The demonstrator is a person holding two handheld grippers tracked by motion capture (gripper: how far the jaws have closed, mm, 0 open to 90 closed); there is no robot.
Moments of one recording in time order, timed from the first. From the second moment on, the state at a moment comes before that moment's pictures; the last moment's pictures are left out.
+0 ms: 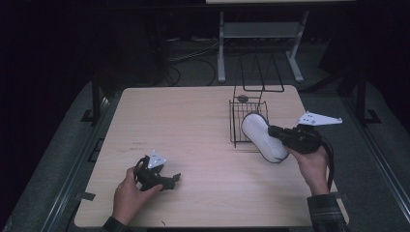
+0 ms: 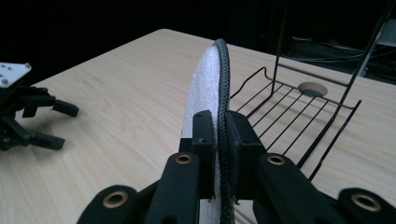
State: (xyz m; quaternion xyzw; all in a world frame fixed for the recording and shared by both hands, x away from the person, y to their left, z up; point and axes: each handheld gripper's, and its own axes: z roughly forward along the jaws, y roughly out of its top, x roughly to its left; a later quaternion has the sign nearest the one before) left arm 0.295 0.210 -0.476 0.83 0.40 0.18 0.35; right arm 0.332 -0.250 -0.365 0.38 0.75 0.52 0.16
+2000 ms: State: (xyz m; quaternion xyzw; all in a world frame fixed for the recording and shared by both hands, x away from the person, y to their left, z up) left arm 0.295 0.210 -0.476 0.83 0.40 0.18 0.35; right arm 0.466 -0.235 -0.402 0.44 0.73 0.51 0.11
